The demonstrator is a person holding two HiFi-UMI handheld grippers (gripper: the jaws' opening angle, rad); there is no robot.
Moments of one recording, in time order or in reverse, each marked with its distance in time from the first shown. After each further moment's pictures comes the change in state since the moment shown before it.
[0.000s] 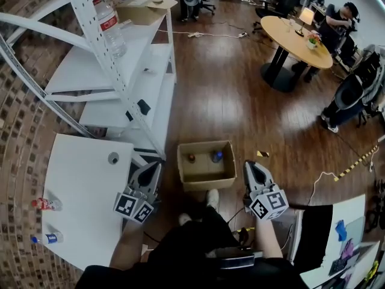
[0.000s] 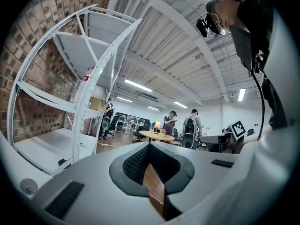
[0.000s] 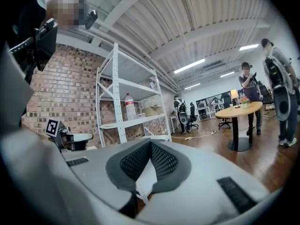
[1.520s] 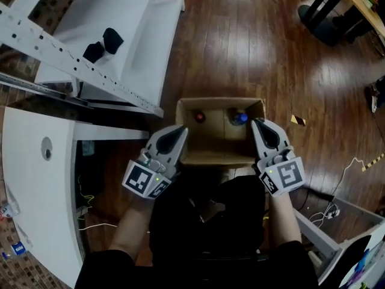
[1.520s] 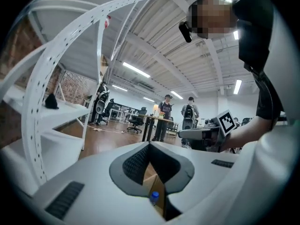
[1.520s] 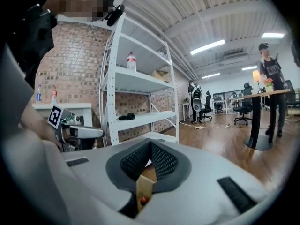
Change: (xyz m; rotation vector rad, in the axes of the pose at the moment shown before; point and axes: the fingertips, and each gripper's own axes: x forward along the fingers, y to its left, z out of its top) left arm 0.148 0.110 -0.361 -0.028 0.069 -0.091; right arm 0.233 -0.125 -0.297 -0.168 0.121 0.160
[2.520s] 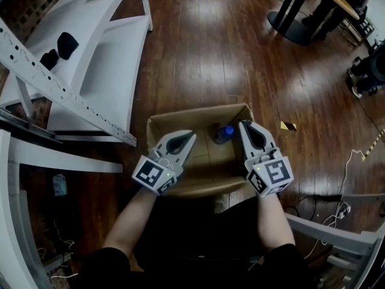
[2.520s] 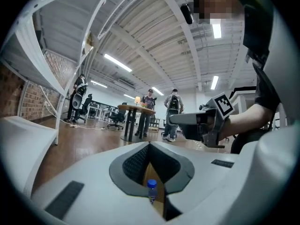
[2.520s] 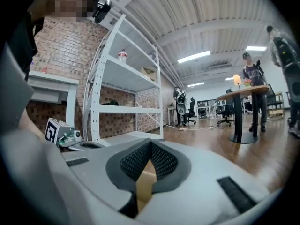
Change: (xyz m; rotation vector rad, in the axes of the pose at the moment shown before) left arm 0.072 0.005 -0.201 0.063 0.020 -0.261; right arm 0.023 -0.048 -0.148 -0.003 -0.081 -0.201
